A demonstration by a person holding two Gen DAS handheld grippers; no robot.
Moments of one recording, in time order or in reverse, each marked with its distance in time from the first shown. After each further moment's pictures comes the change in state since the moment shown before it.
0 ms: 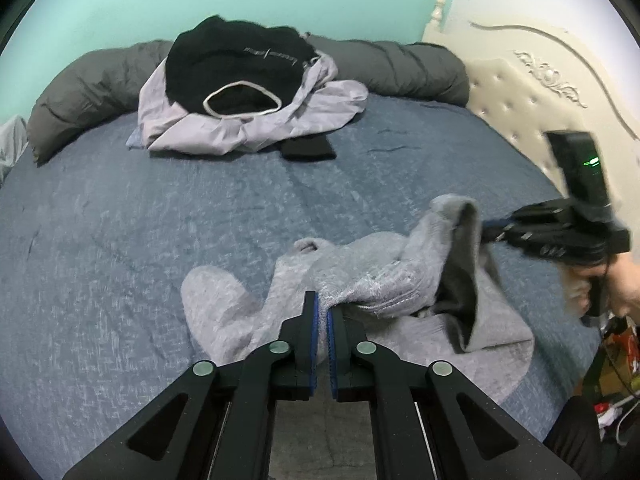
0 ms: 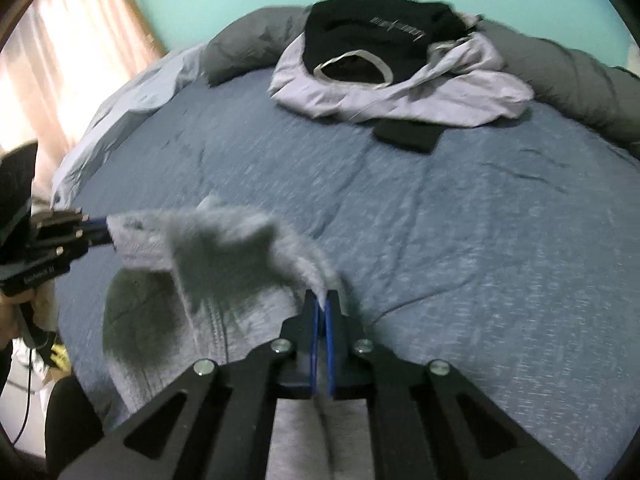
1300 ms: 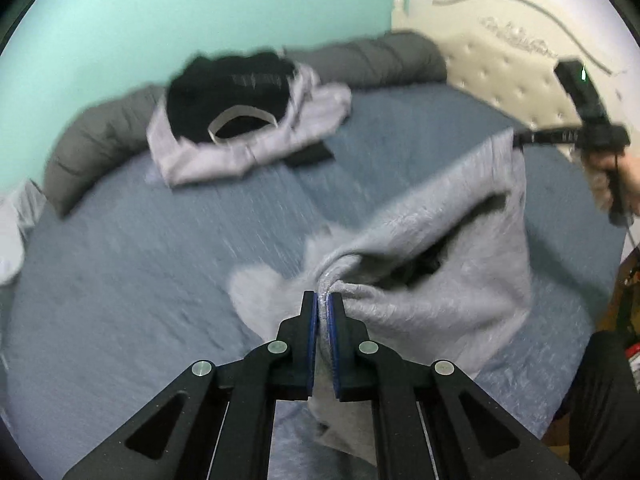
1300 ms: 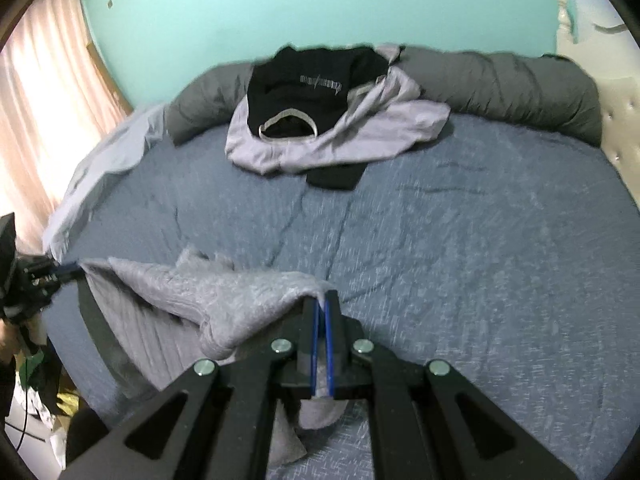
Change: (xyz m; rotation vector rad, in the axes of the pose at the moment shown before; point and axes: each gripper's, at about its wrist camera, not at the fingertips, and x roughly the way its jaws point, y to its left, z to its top) left arm -0.093 -0.004 -0.015 0.209 -0.052 0.082; right arm -0.116 -0.046 -0.003 0.140 -0.144 -0.080
